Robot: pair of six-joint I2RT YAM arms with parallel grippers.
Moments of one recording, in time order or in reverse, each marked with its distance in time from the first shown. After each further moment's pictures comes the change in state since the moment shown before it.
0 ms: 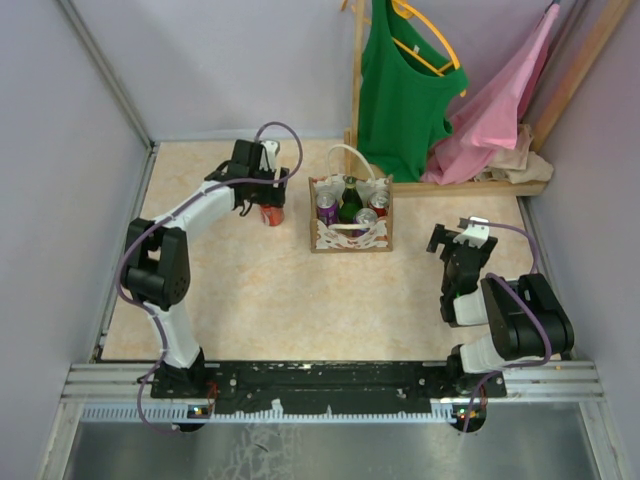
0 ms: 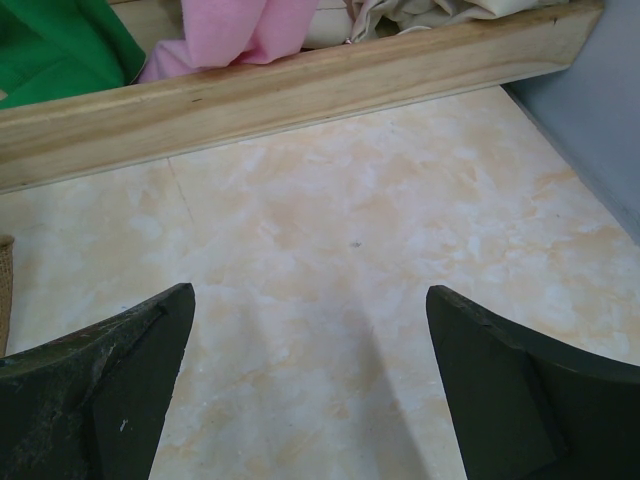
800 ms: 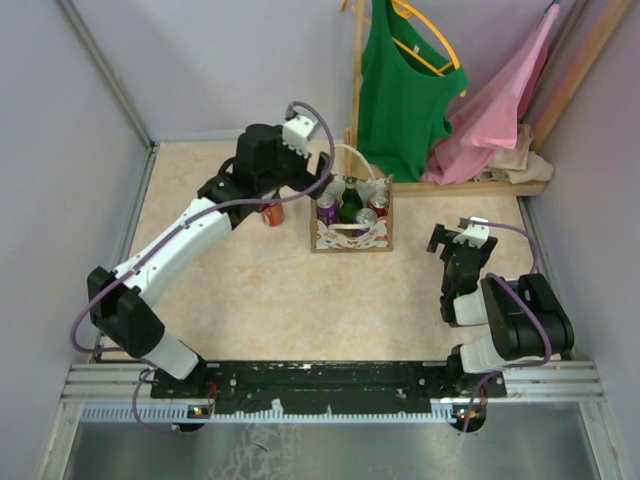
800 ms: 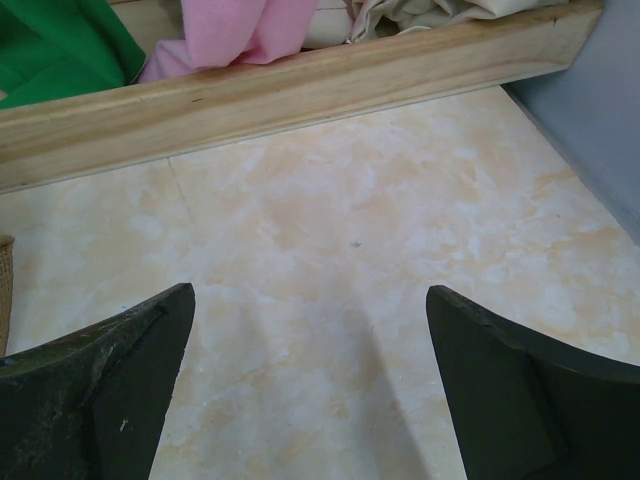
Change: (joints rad) left arm -0.230 -0.303 0.056 0.074 0.078 0.074; right arm 0.000 0.000 0.000 0.000 0.000 0.000
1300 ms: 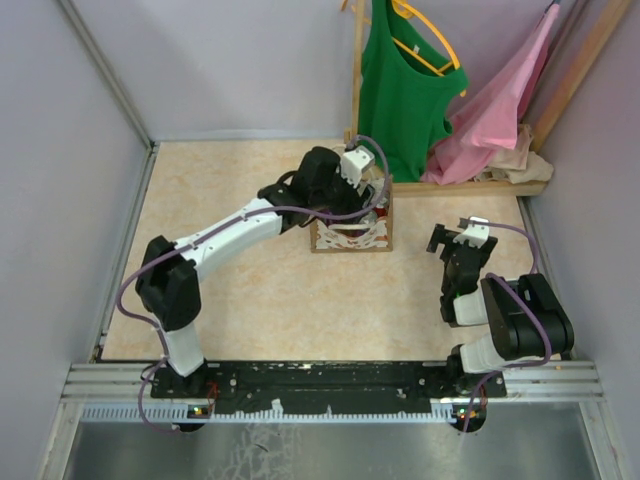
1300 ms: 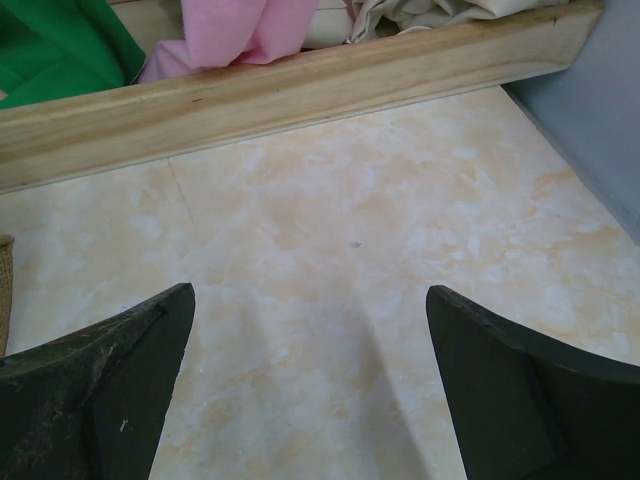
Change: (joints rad) left arm -0.211 0.229 0.070 0.021 0.022 0.016; right arm 0.000 0.000 0.000 0.000 0.000 0.000
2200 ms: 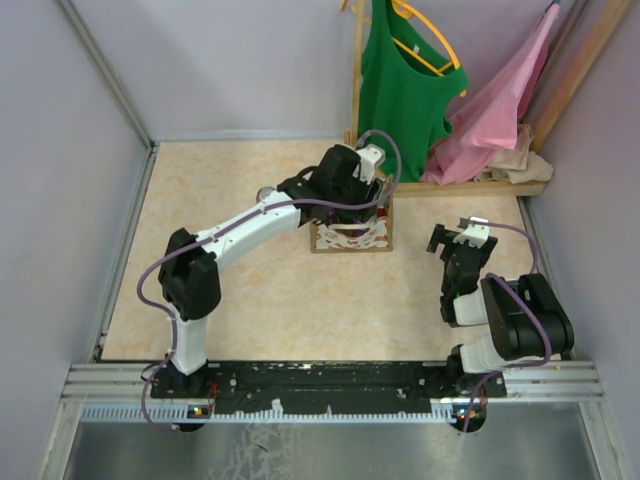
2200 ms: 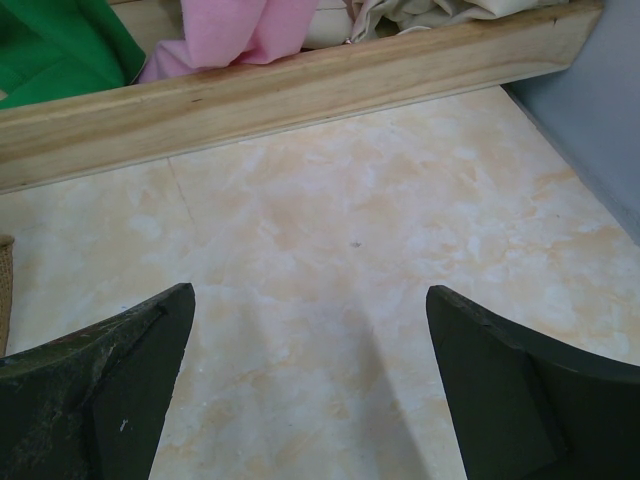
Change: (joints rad) left arm -0.039 0.154 0.196 -0.150 -0.053 -0.165; right arm 0.000 0.000 0.000 0.000 0.000 0.000
